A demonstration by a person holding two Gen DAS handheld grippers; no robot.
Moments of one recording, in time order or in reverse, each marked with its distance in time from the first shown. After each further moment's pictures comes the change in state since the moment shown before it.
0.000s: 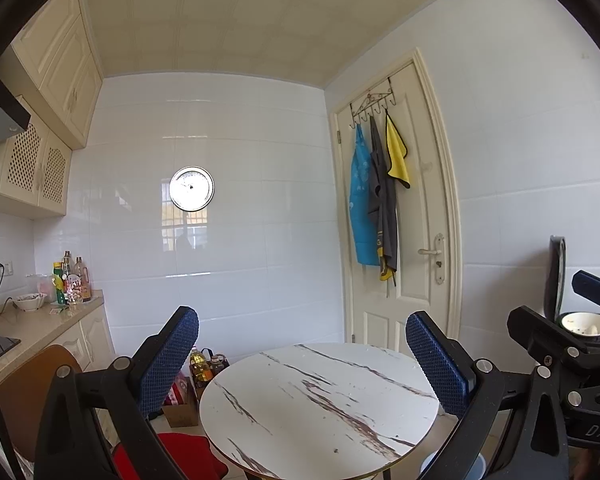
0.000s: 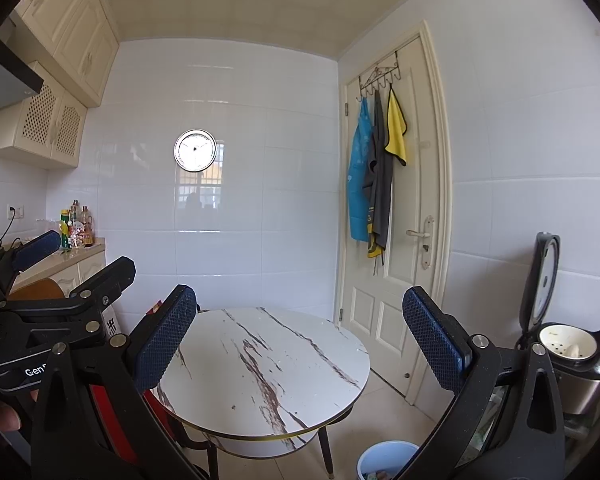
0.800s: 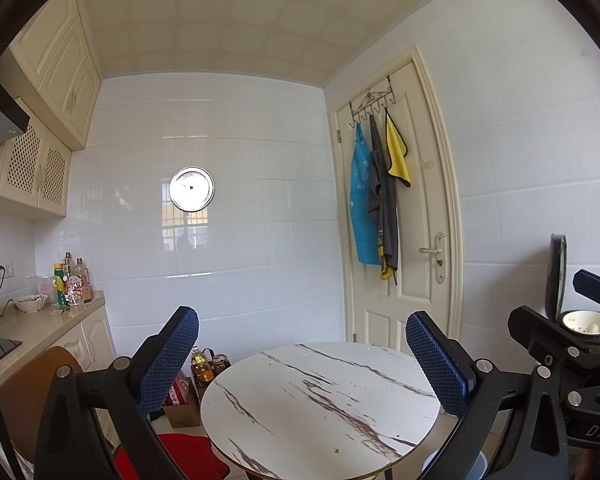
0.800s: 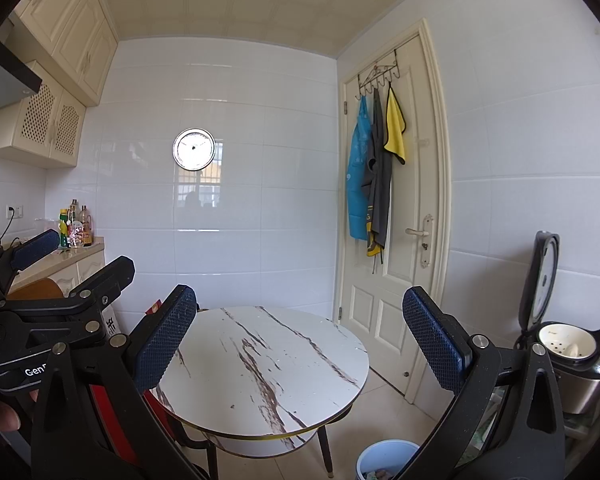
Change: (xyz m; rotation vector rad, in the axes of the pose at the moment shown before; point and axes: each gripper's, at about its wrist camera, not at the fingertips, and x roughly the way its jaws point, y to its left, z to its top) left arm 0.002 0.010 -0.002 0.005 0.001 0.001; right arm 0.000 -0.001 -0.002 0.000 0.004 -0.003
